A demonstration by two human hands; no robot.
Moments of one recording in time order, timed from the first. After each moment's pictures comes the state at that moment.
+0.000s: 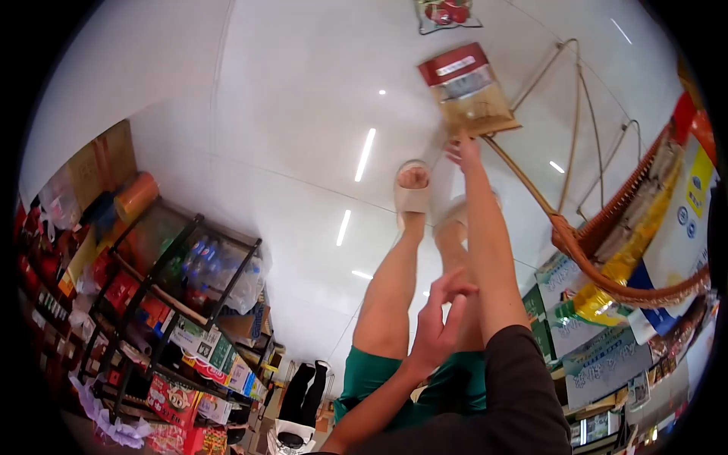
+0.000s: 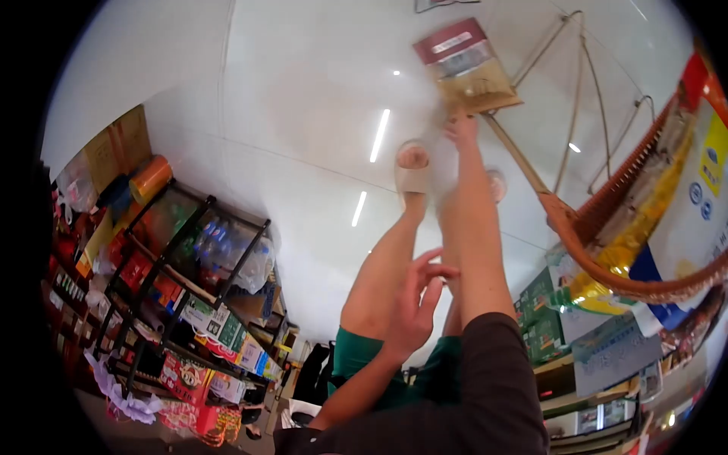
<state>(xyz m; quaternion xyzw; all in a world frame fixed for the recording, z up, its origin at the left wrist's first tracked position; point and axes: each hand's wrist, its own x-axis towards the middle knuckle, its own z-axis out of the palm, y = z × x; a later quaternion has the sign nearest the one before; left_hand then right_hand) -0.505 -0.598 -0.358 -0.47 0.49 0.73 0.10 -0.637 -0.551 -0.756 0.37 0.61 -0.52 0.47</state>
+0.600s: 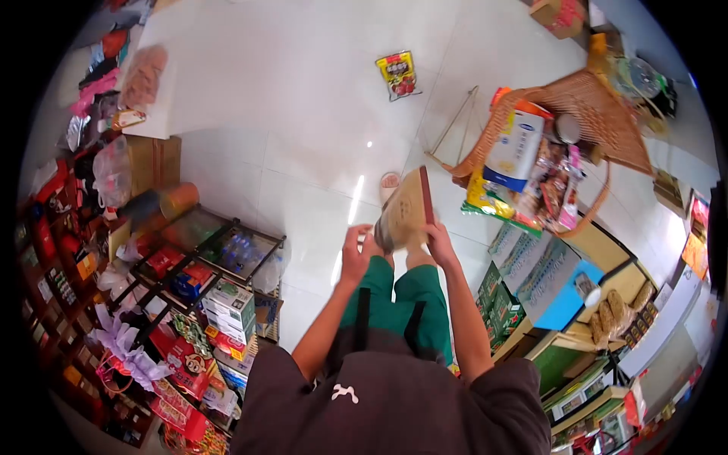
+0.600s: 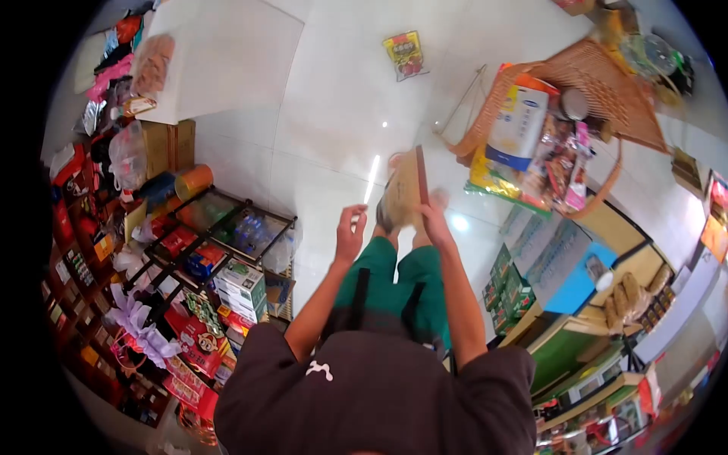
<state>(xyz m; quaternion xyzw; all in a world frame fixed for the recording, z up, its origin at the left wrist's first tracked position) -0.445 -0.666 -0.134 -0.39 0.72 0.57 0.00 -0.559 -0.486 -0.199 0.17 0.52 -0.69 0.48</state>
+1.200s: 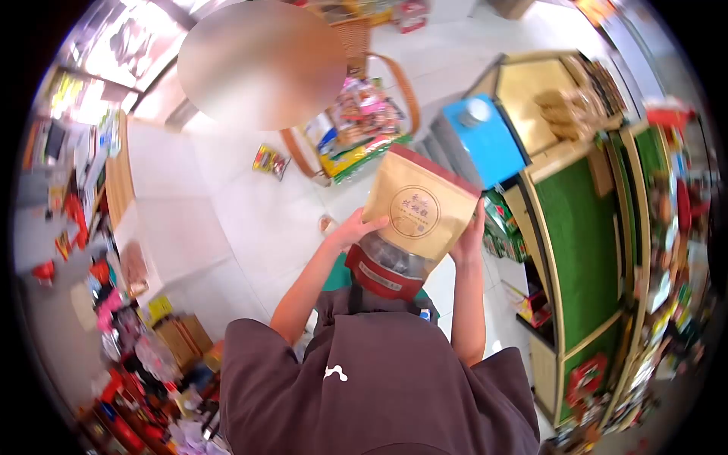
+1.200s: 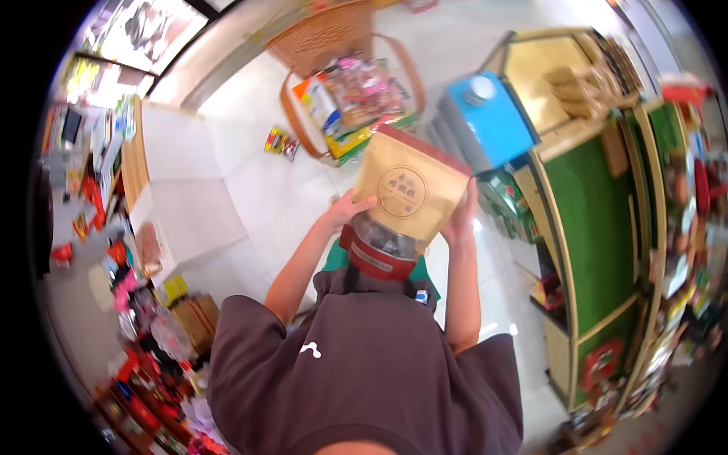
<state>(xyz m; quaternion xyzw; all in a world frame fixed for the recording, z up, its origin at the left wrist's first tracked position) -0.469 -0.412 0.058 0.03 0.52 0.69 0.50 -0.376 -0.178 0.085 0.29 0.18 -0.94 -0.02</state>
